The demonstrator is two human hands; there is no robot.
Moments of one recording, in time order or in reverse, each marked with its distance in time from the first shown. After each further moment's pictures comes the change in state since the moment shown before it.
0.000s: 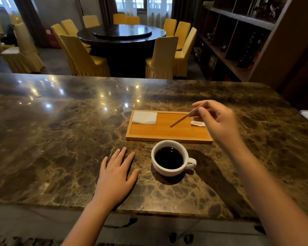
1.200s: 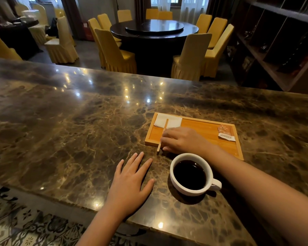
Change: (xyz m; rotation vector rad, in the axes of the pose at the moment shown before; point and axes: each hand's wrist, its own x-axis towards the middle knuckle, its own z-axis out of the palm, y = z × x) left_hand -0.001 0.003 -0.001 0.001 0.000 -0.033; right_hand 0.043 0.072 0.119 -0.549 -0.764 -0.878
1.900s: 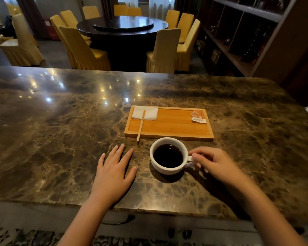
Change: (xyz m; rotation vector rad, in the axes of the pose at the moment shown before) left_hand 0.002 0.000 -0.001 -0.006 -0.004 0.035; right_hand -0.130 -0.096 -0.051 0.855 0.220 1.039
